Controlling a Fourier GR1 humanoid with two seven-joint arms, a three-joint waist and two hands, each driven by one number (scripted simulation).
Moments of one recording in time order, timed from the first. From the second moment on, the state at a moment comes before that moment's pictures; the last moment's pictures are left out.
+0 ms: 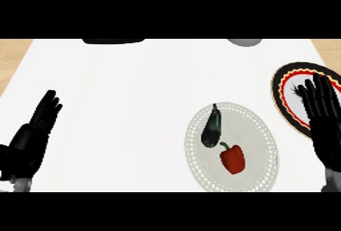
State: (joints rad) left arm 0.01 0.59 -0.24 -1.67 0.34 0.36 0.02; right arm -0.03 -0.49 0.11 -1.68 -0.43 -0.19 -0.23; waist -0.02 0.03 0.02
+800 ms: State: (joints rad) left arm 0.00 0.36 -0.34 -1.43 0.40 0.28 0.10; right arm -0.16 -0.58 0.00 -1.39 -0.24 -0.12 -0.43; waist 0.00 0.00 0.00
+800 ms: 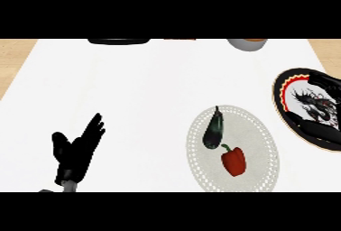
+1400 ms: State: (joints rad) left arm -0.01 0.32 -0.32 -1.41 0.37 0.25 0.13; right arm -0.08 -0.81 0.09 -1.55 -0.05 0.08 -0.26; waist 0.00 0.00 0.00
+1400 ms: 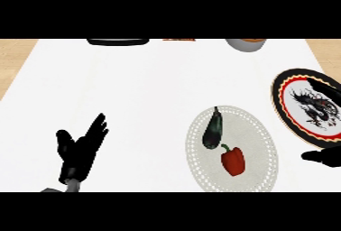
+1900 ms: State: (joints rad) left arm -0.01 0.29 -0.31 -1.41 0.34 0.26 0.16; right arm -0.09 -0.80 0.28 -1.80 0.19 0.11 0.11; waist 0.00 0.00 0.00
